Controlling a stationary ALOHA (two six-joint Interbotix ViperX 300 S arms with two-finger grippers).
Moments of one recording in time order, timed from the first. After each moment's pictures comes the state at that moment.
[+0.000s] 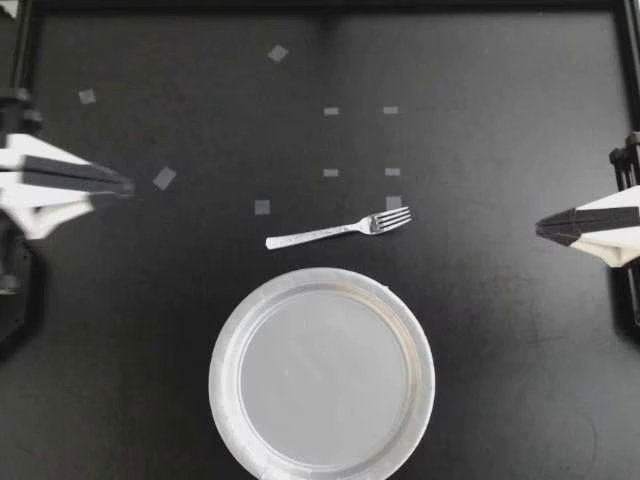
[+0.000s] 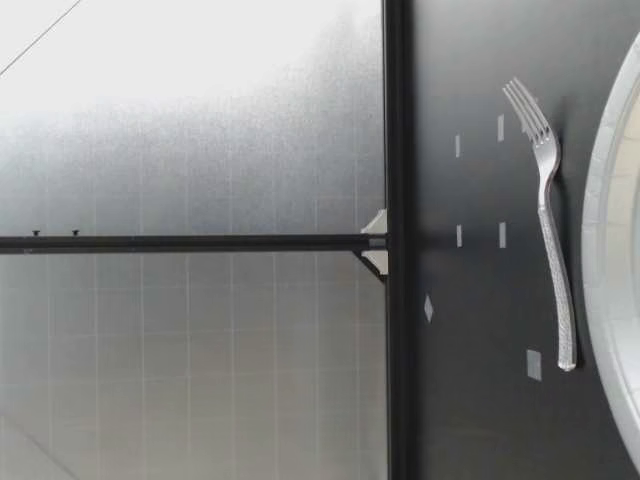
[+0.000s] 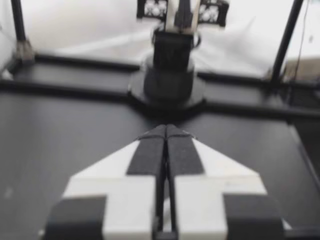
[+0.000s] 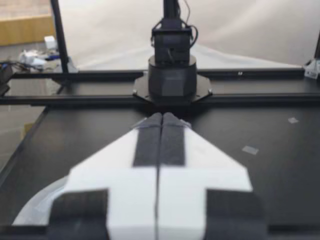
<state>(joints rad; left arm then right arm) 0.03 -0.89 0.95 -0.10 0.03 -0.01 0.01 -1.00 1.24 0.00 -0.30 0.00</state>
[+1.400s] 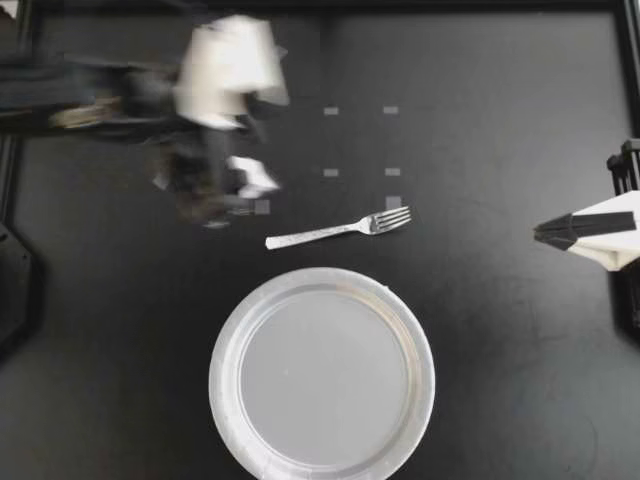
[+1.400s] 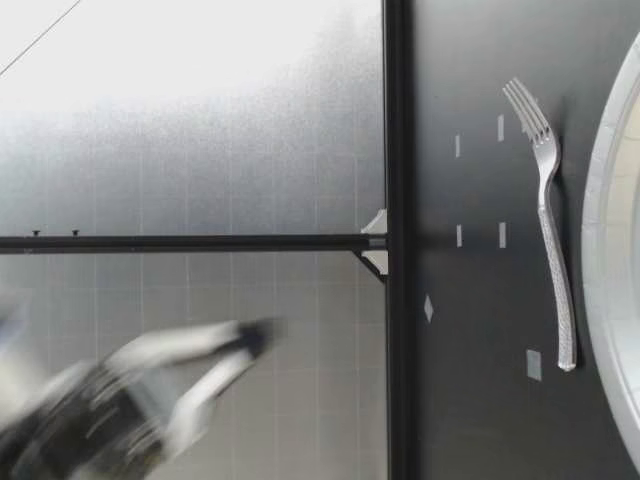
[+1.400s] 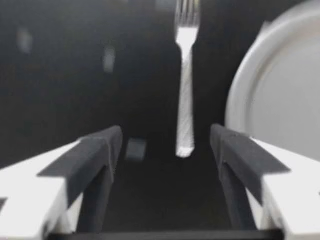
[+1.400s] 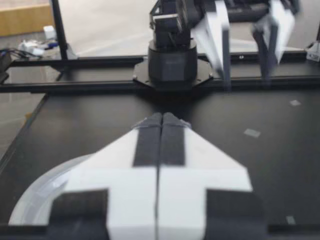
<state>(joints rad) 0.24 -0.02 0.31 -0.07 0.84 0.10 0.00 -1.00 1.28 0.02 -0.30 0.01</state>
